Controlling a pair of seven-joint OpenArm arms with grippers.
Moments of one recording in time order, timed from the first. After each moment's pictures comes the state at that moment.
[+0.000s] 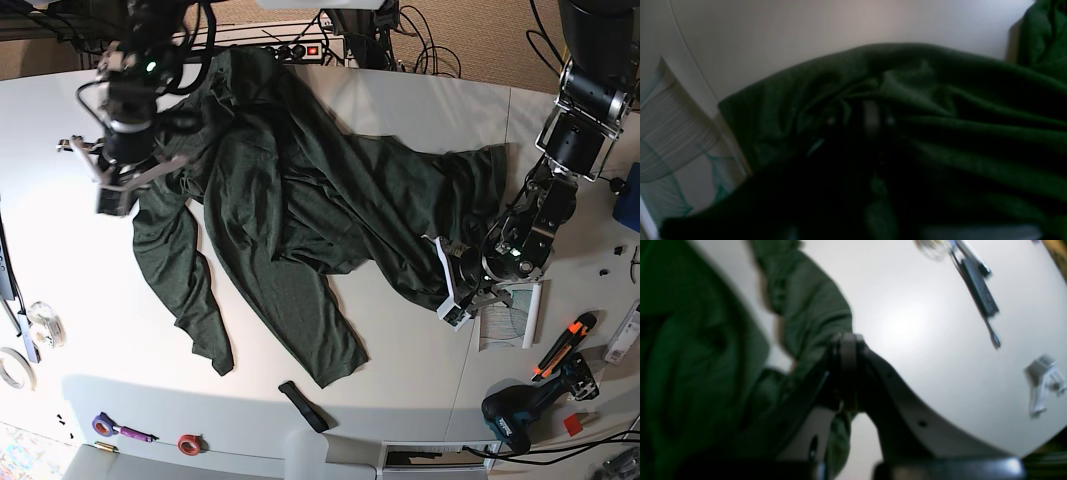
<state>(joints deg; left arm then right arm) -26.6 -25.8 34.5 65.1 -27.6 -20.2 29.4 -17.3 2.2 16.1 124.7 -10.4 2.3 -52.3</state>
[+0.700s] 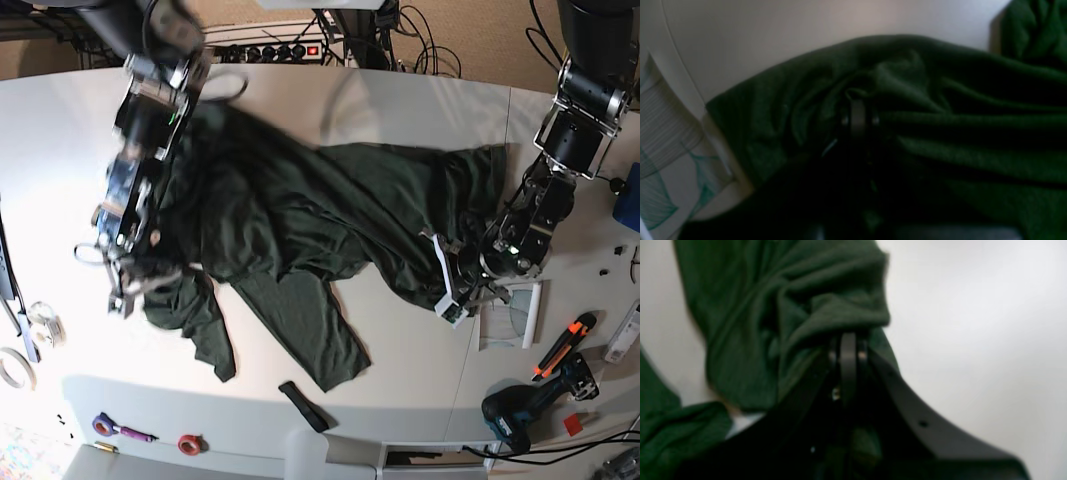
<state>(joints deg) -25.9 -25.4 34.5 65.2 -27.7 -20.1 29.5 24.9 7.6 24.3 52.9 -2.6 12.0 -34.9</state>
